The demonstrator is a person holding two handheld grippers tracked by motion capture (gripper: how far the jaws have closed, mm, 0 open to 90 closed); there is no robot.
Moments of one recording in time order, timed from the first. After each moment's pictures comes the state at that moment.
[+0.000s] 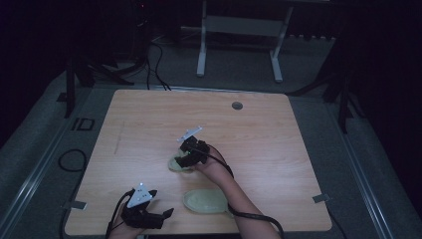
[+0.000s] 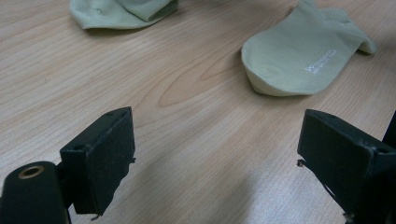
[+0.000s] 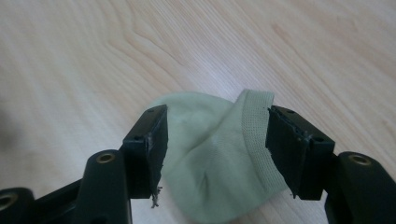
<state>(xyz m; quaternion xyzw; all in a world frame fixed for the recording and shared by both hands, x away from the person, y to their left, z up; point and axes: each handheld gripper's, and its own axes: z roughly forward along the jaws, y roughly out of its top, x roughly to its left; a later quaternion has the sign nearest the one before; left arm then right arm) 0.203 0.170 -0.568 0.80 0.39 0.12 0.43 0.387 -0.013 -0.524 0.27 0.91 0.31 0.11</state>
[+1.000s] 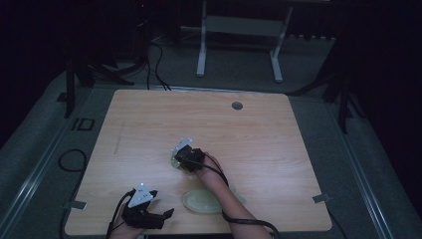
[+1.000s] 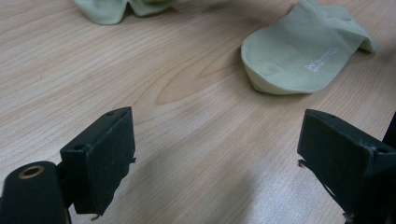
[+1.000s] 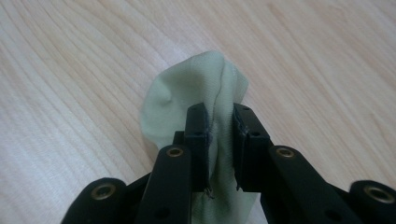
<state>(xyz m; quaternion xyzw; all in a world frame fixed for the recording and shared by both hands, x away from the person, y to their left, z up) 0.203 0.169 -0.569 0.80 0.40 0.12 0.43 0.369 -0.001 -0.543 0.25 0.91 0.27 0.19</state>
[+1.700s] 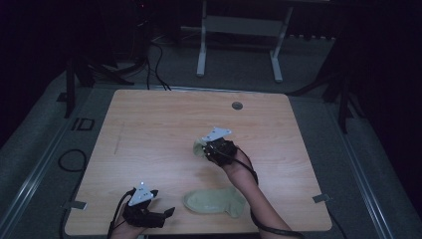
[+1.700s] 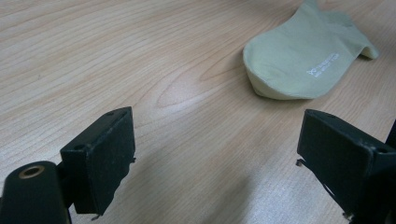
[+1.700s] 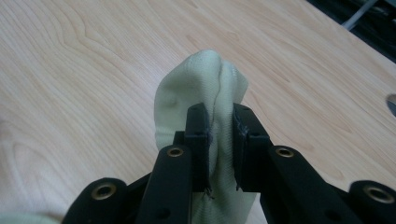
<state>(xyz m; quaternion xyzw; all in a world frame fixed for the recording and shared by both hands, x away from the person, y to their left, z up) 0.206 0.167 -0.569 0.80 0.41 0.11 0.43 0.347 -0.088 -0.467 0.29 0.87 0.33 0.22</state>
